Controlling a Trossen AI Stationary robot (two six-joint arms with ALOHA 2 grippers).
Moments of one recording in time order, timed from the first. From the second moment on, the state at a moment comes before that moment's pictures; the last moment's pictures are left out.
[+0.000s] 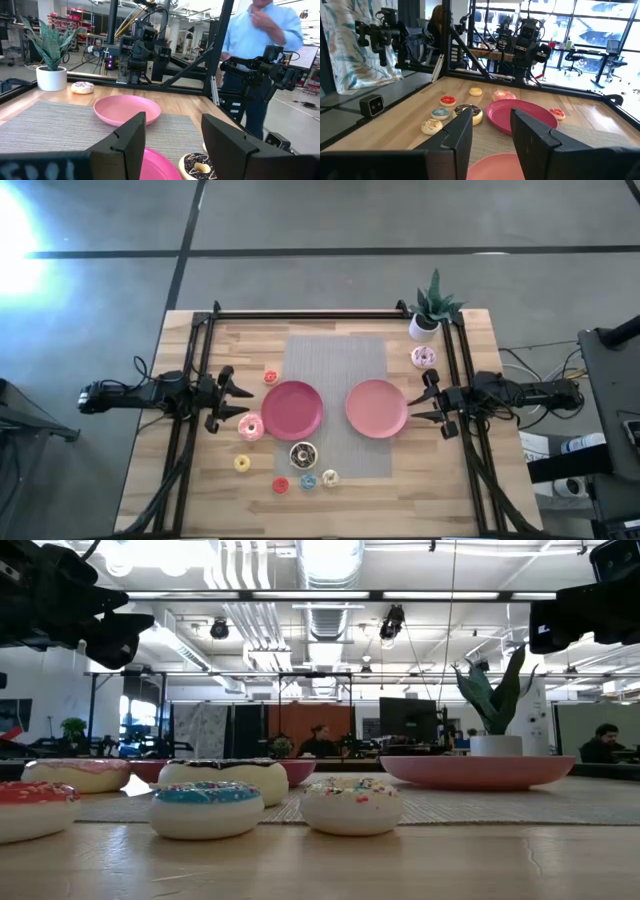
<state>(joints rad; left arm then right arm) -0.02 0.04 0.01 0.03 0.10 -0.16 0.08 0.00 0.03 -0.01 -0.17 -0.05</state>
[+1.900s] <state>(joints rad) -0.02 0.04 0.01 0.03 0.10 -0.16 0.07 0.64 0.35 -0.02 0.60 1.20</state>
